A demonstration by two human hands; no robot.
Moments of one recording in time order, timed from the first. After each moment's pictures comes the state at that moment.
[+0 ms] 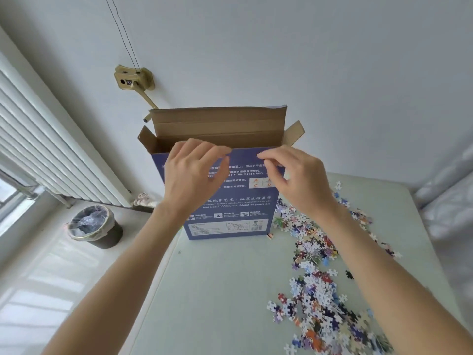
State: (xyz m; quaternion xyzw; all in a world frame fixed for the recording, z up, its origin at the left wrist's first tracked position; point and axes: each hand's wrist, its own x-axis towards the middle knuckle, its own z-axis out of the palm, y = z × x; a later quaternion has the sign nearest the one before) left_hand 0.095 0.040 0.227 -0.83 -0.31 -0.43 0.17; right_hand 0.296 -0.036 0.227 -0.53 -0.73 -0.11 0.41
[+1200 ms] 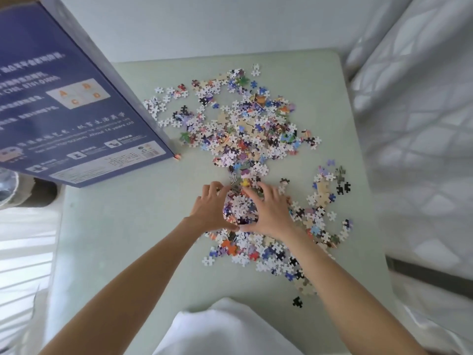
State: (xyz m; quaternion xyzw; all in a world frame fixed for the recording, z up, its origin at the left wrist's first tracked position) left_hand 0.277 -0.123 -0.051 -0.89 -0.34 0.20 -0.24; right_hand 0.421 -0.235 -0.057 -0.77 -0.57 0.29 -0.01
